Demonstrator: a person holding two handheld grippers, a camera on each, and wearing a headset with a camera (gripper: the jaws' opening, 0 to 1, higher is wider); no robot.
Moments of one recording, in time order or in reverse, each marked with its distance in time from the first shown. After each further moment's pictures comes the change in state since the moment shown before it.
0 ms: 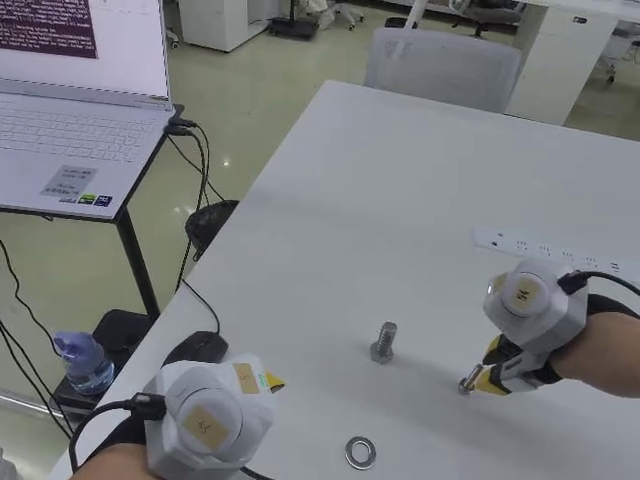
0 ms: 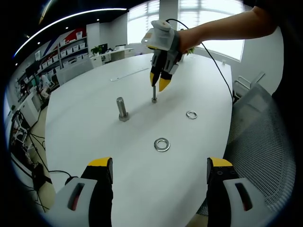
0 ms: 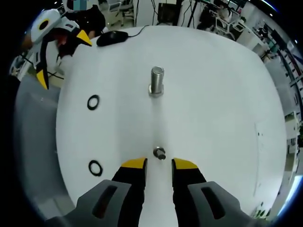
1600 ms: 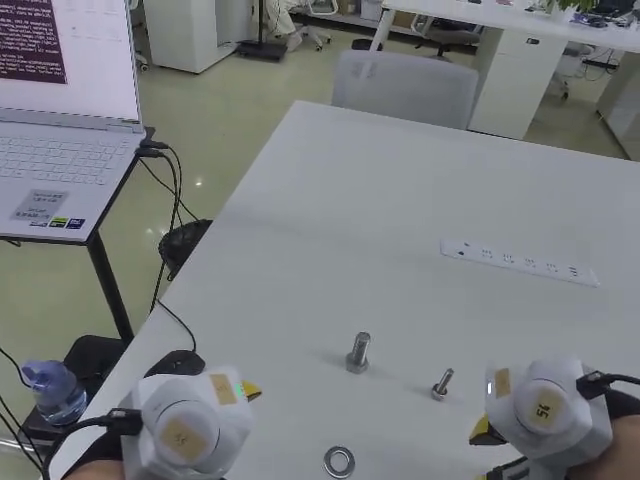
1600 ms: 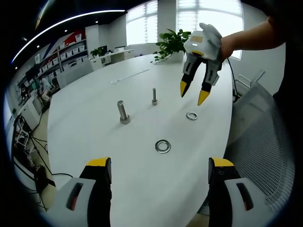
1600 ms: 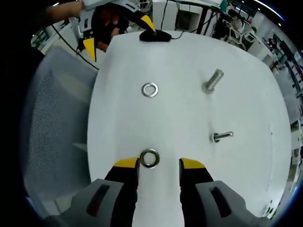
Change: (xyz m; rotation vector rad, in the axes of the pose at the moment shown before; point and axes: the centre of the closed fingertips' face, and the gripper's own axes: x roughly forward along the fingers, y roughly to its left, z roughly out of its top) left arm -0.006 0.000 0.005 0.022 -0.005 0.013; right arm -0.012 0.110 -0.028 -0.081 -0.057 0.065
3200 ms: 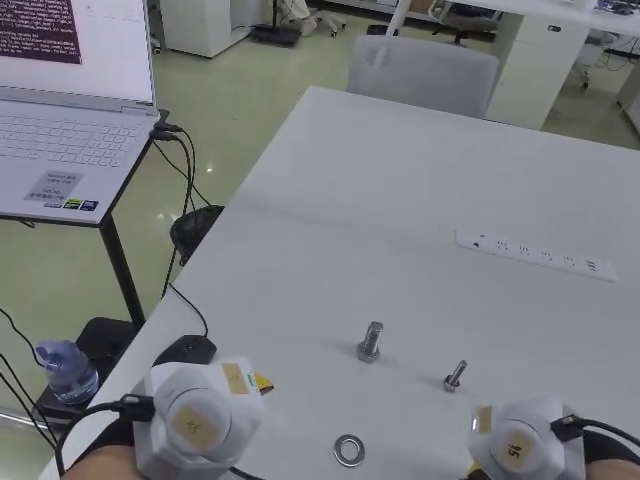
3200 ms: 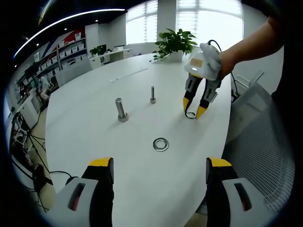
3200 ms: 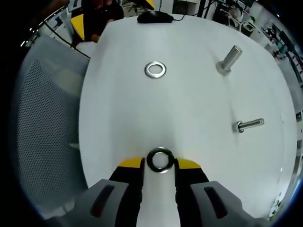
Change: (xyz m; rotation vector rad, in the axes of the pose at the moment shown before) left arm 0.001 -0.002 -0.005 -0.011 0.002 -0.017; right arm 0.044 0.016 -0.017 0.047 0.084 0.020
